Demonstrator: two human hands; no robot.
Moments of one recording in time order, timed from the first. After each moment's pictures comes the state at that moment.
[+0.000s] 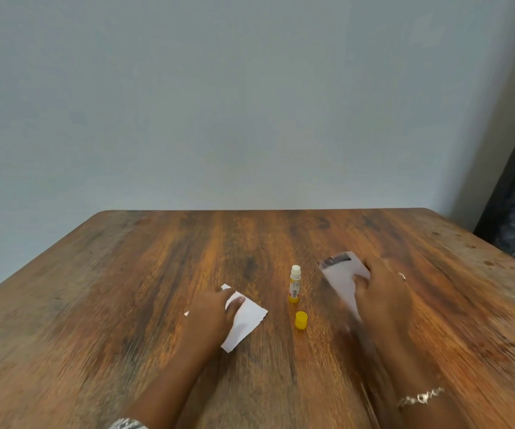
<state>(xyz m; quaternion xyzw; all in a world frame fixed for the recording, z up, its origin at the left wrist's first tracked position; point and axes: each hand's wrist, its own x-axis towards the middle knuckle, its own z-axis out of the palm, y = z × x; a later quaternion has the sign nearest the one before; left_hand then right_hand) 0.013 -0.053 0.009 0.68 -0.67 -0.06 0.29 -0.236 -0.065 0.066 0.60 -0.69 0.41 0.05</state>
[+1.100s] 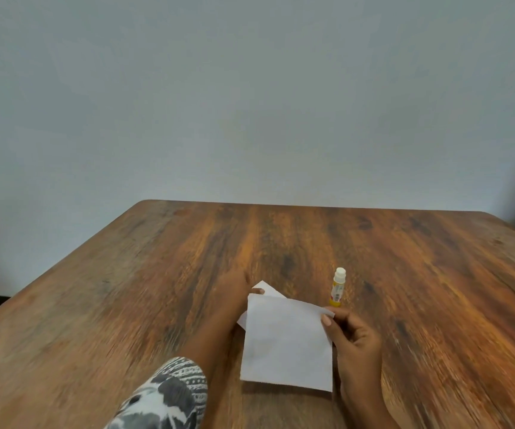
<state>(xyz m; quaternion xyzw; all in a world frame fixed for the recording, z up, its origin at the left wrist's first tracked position) 0.044 -0.095 0.019 0.77 -0.54 -0.21 0.26 -0.140 -0.023 0.005 0.47 -0.46 0.61 -0.44</state>
